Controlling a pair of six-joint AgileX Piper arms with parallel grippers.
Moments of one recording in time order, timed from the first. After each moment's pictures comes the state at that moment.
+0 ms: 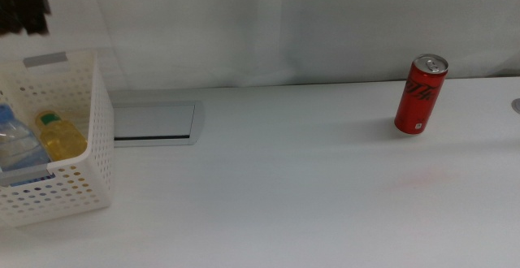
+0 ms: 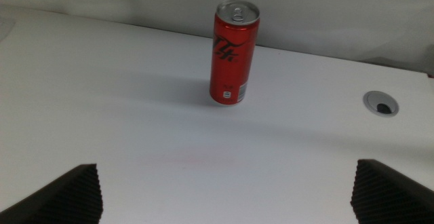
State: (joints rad) left arm 0.13 1.61 -1.49 0.15 0.75 -0.27; right arm 0.38 0.53 -0.57 -0.25 0.62 0.16
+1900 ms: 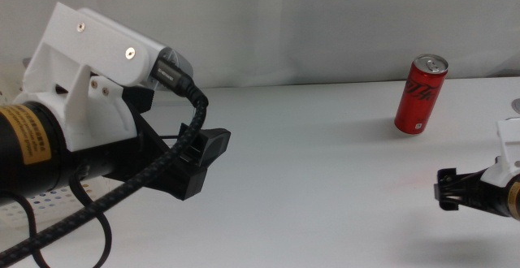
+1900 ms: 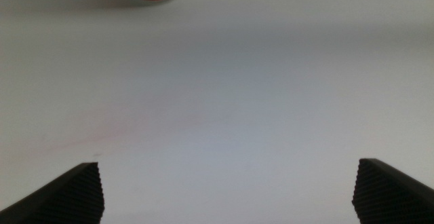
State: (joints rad) left arm -0.66 1.00 -0.89 0.13 0.52 -0.12; right arm 0.38 1.43 -0.47 -1.73 0.34 1.89
